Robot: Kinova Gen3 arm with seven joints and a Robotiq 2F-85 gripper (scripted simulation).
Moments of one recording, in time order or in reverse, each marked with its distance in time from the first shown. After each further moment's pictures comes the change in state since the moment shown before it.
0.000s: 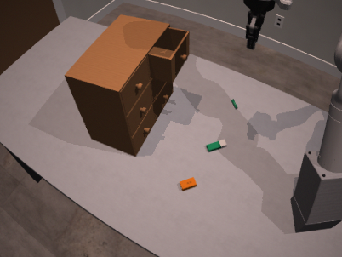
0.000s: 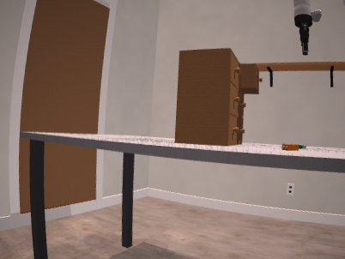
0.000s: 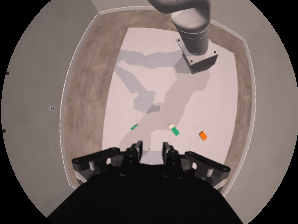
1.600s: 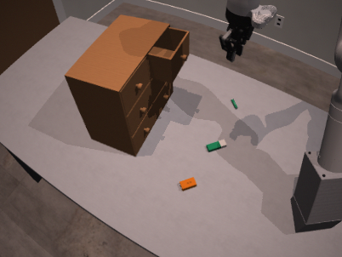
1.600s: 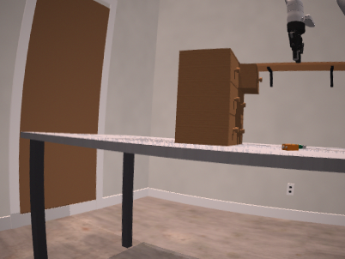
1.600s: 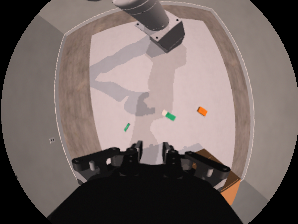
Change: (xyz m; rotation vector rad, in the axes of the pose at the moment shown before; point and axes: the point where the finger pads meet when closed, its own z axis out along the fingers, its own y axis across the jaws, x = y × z) arm -0.038 0.025 0.041 -0.018 -0.024 0.349
